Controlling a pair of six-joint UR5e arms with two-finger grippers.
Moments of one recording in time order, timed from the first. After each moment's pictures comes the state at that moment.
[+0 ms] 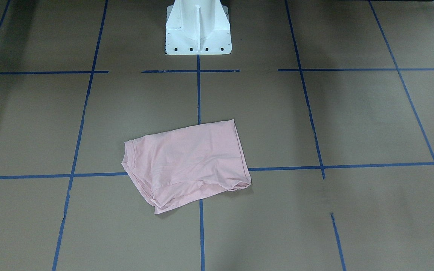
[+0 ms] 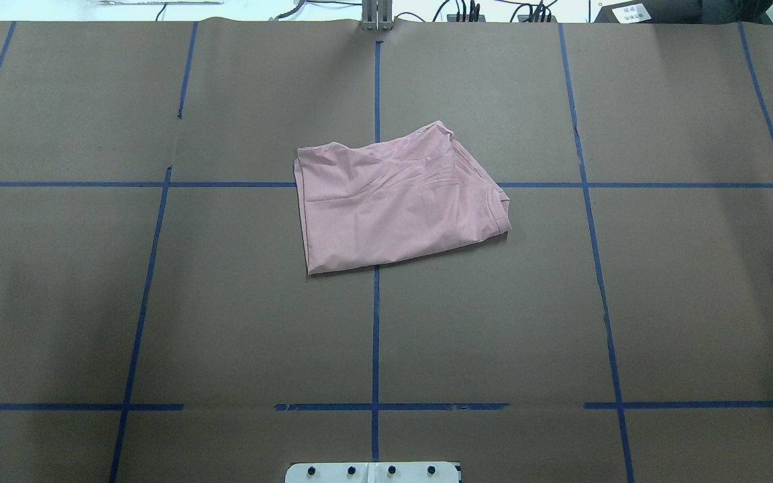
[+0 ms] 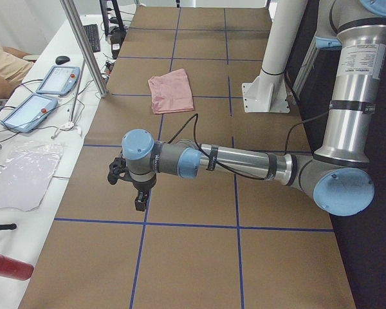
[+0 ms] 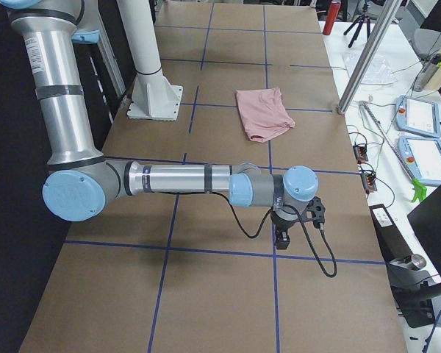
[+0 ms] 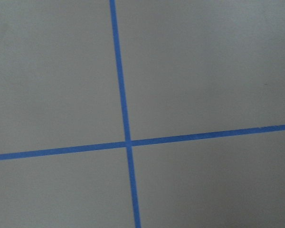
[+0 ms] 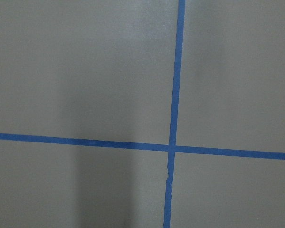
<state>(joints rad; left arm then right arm) -1.54 -1.67 -1.60 -1.63 -2.32 -0.04 1.54 -1.39 1.43 -1.58 2.39 0.00</state>
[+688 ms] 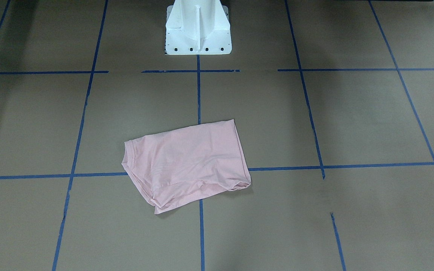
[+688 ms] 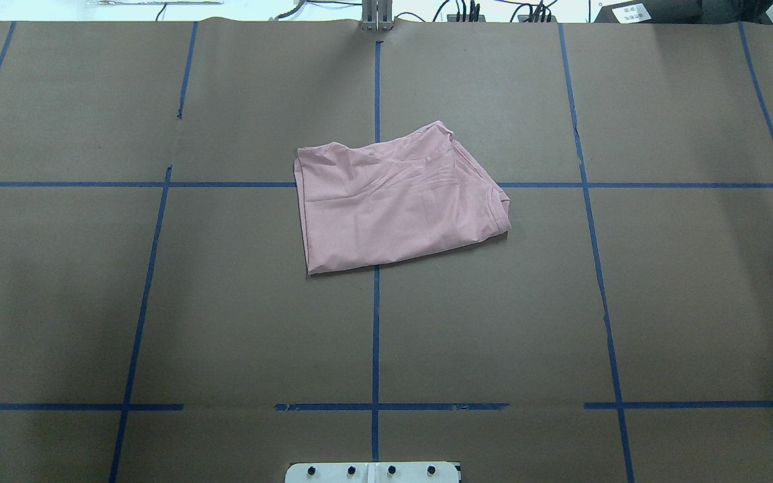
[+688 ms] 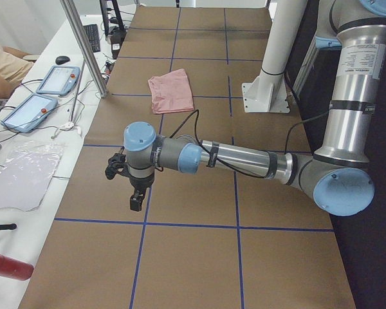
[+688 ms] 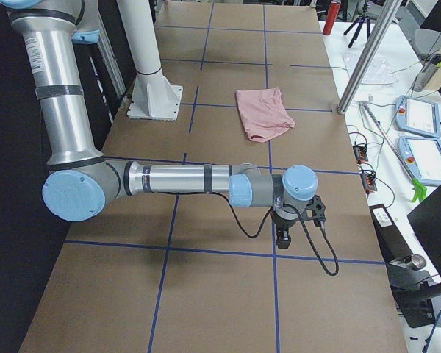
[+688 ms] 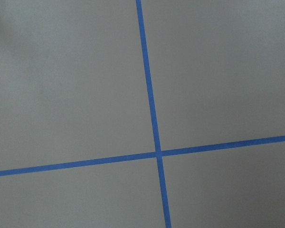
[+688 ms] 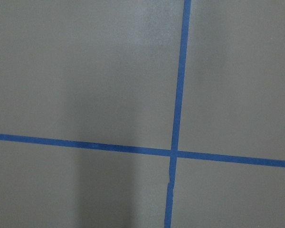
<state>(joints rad) -1.55 -1.67 -1.64 -1.63 -2.26 0.04 1.54 -1.39 1.44 -1.55 2.39 -0.01</state>
